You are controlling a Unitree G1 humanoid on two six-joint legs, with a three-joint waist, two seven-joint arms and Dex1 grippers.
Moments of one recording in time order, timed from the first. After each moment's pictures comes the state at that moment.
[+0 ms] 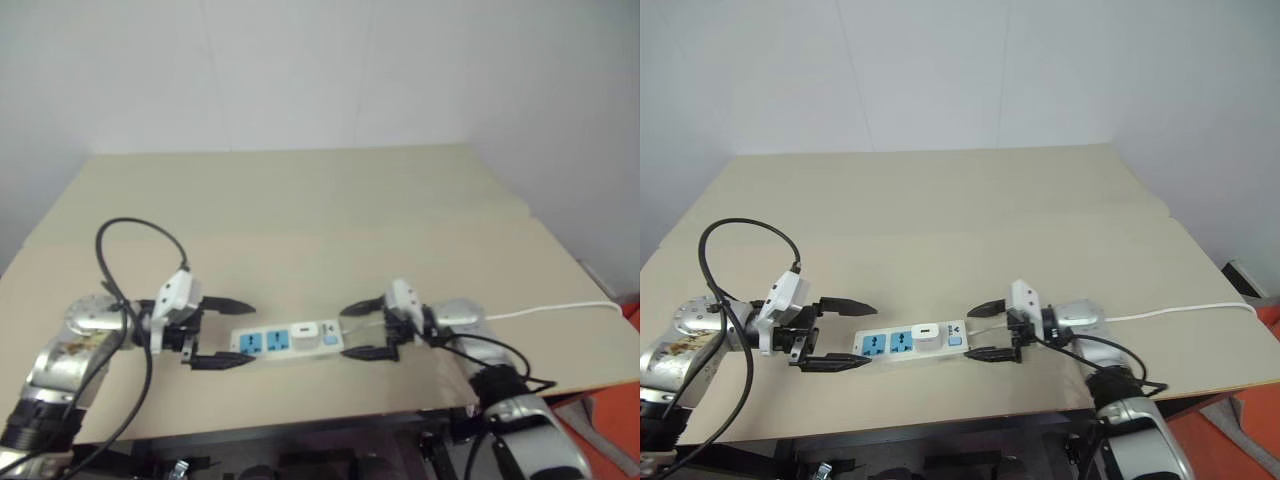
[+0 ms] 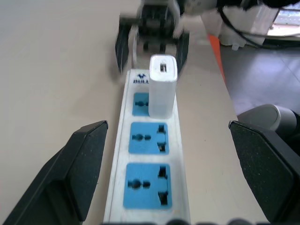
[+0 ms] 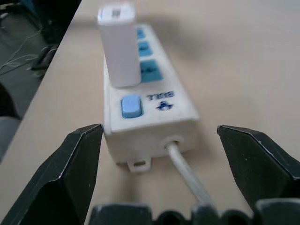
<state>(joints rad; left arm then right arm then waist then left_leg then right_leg) -0.26 0.88 0.07 -0.06 -0.51 0.26 -1.43 -0.53 -0.47 0.11 0.37 0.27 -0.05 1.41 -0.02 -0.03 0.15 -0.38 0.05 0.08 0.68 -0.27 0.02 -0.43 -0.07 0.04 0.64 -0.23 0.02</state>
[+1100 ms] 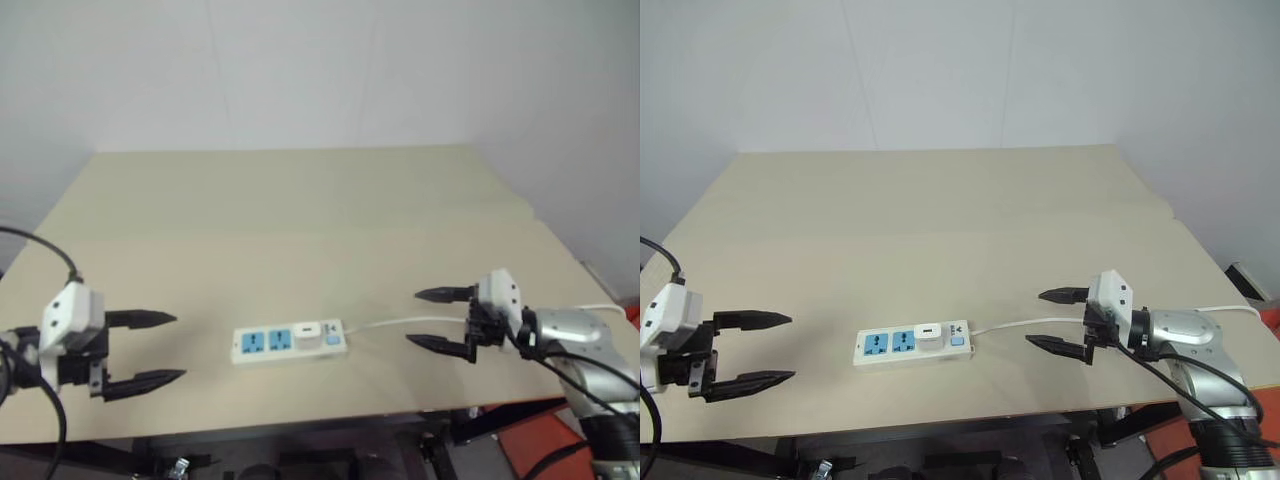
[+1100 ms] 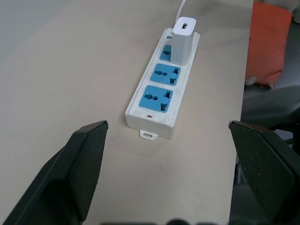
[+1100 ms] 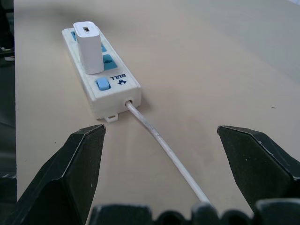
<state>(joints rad) 0.24 1.02 0.62 -0.37 -0.62 0.44 -1.34 -0.25 -0.73 -0.09 -0.03 0.42 0.14 1.25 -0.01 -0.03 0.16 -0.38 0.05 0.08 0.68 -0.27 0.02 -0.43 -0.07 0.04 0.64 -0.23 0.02</state>
